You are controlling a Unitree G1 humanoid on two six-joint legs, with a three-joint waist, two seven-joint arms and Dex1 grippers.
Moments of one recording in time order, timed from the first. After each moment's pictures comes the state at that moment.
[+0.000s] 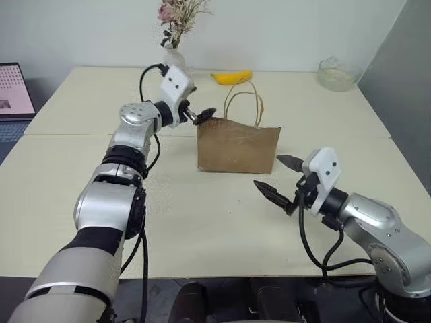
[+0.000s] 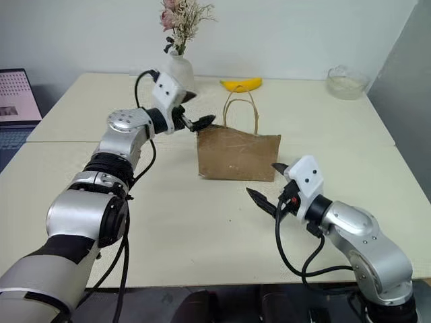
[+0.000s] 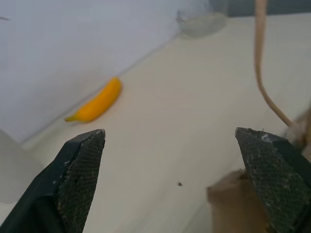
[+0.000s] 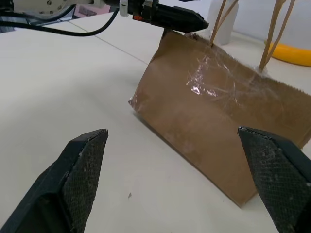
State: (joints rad) left arm -1.26 0.43 -0.09 1.23 -0.01 -0.23 -0.87; right arm -0.16 -0.51 -0.04 -0.78 0.48 0.82 0.48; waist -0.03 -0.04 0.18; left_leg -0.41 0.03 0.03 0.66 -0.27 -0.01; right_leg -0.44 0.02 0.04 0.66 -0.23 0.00
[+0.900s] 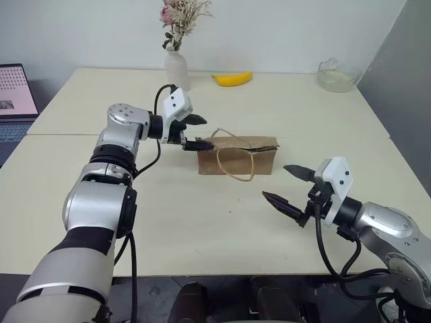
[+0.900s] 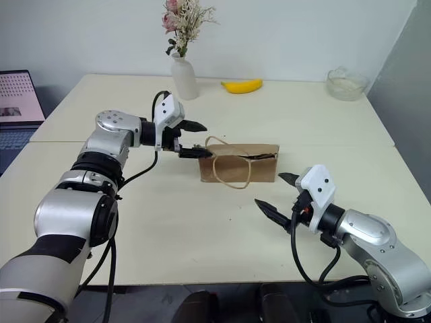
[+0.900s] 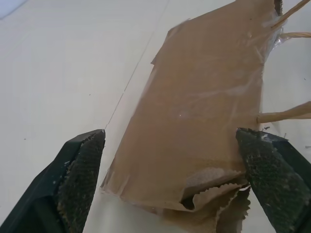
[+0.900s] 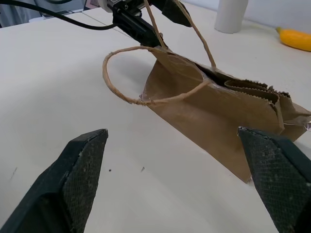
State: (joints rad) left arm -1.25 0.49 -0.07 1.21 0.02 -0.13 -1.31; right arm -0.10 -0.59 -0.09 -0.78 0.57 0.79 0.53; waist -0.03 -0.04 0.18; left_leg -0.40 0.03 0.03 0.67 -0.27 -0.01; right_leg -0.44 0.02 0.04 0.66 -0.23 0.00
